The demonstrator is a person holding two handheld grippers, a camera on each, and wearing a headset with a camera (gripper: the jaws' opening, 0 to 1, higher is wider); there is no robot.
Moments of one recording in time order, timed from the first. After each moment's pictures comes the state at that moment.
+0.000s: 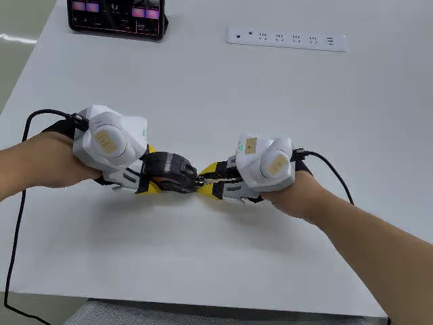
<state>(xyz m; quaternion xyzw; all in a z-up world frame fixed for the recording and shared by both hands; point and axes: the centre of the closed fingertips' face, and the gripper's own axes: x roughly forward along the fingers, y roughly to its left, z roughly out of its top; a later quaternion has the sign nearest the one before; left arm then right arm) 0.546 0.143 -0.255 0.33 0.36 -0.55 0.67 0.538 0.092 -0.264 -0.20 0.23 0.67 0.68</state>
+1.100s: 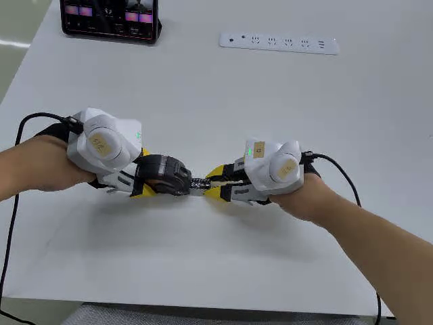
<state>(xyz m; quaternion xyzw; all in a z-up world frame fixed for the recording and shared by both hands) 0.548 0.143 -0.254 0.33 0.36 -0.55 0.67 0.540 0.064 -0.261 -0.22 0.23 0.66 0.68</state>
